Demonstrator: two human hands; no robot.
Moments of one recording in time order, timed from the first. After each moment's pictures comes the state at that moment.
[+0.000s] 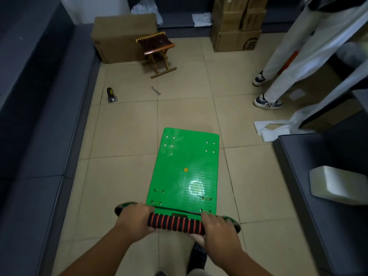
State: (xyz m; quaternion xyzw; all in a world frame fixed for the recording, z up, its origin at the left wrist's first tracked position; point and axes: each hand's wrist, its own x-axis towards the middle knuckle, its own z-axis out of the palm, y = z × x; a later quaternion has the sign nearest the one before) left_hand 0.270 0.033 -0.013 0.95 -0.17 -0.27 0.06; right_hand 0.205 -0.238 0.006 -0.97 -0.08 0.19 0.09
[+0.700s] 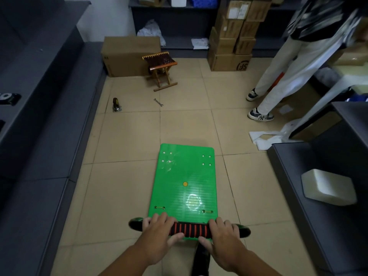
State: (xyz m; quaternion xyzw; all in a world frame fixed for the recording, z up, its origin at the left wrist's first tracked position) left_hand 0.156 0.048 -0.012 0.95 -0.18 -0.21 0.14; right_hand 0.118 -0.192 0.013 -0.98 -0.04 0.17 0.05
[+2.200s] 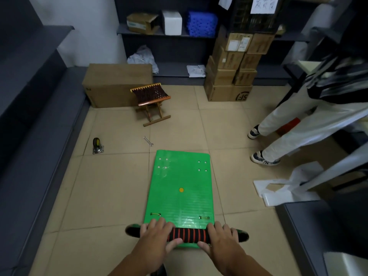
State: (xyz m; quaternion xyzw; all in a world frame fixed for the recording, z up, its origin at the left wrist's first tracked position) left_hand 0.601 -0.014 -0.020 0.95 -0.18 -0.21 0.14; right_hand 0.568 -0.252 -0.008 -1.00 -0.05 0.05 0.04
